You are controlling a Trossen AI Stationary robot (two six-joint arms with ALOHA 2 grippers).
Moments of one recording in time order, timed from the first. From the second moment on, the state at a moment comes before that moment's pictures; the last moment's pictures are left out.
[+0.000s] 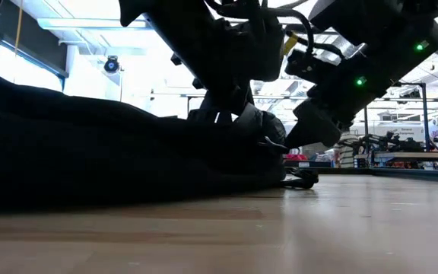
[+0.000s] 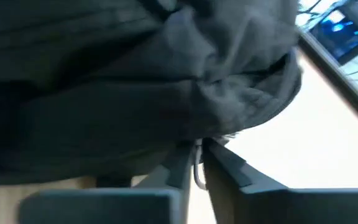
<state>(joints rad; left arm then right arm) -0.32 2.10 1.44 -0.30 -1.04 0.66 0.35 1.75 0.82 -0.15 0.83 0.49</state>
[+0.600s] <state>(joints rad) -0.31 2.10 1.44 -0.29 -1.11 0.62 0.46 1.72 0.82 -0.17 0.79 0.42</state>
